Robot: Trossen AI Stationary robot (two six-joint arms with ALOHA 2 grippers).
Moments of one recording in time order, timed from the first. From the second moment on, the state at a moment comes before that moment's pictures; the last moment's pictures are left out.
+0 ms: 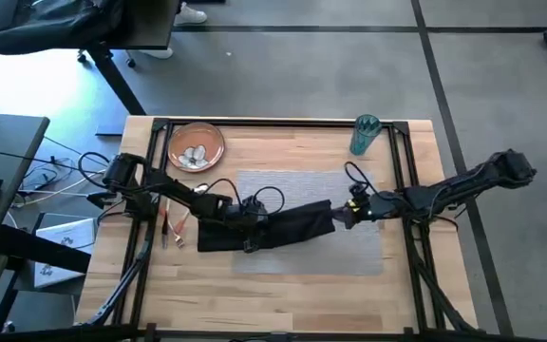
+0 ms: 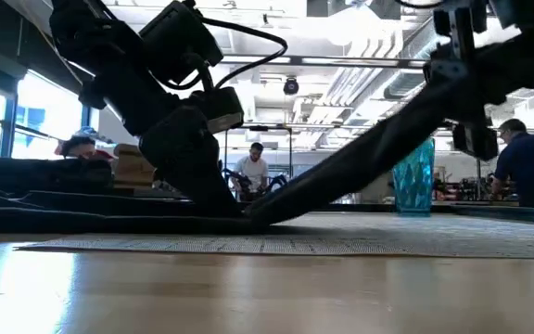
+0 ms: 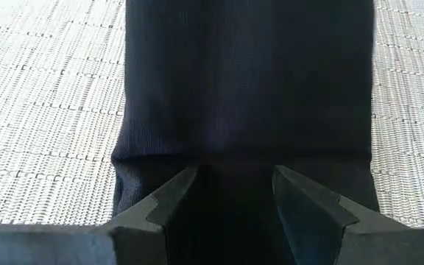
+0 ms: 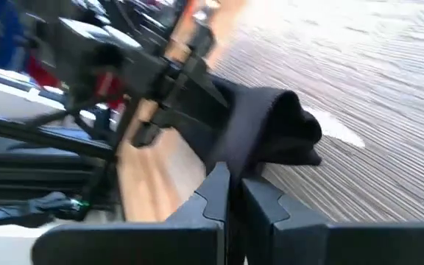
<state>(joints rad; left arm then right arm) -0.14 1.80 0.76 0.24 -0.10 -0.25 0.23 0.99 0.31 0.28 0.26 1.14</state>
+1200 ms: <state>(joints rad) -0.36 1.38 0.76 -0.42 -0.25 -0.41 0.20 1.60 1.01 0.12 0.25 0.85</state>
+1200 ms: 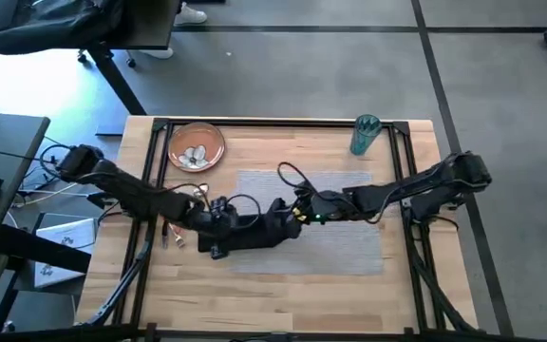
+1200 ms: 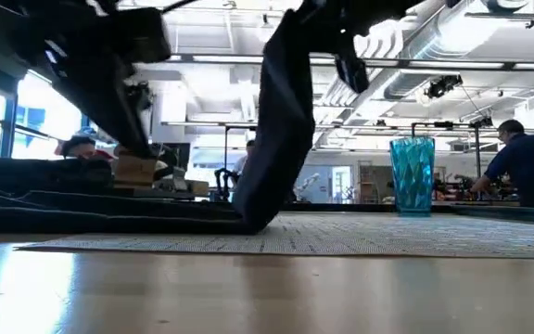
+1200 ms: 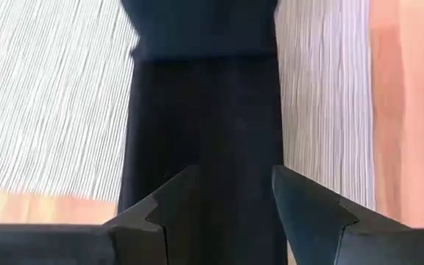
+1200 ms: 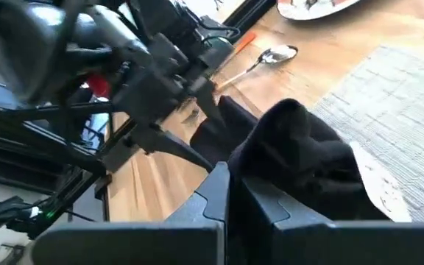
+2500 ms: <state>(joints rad) -0.61 0.92 0.65 -0.64 -0.33 -0.70 0.16 2.25 1.66 0.16 0.16 0.92</state>
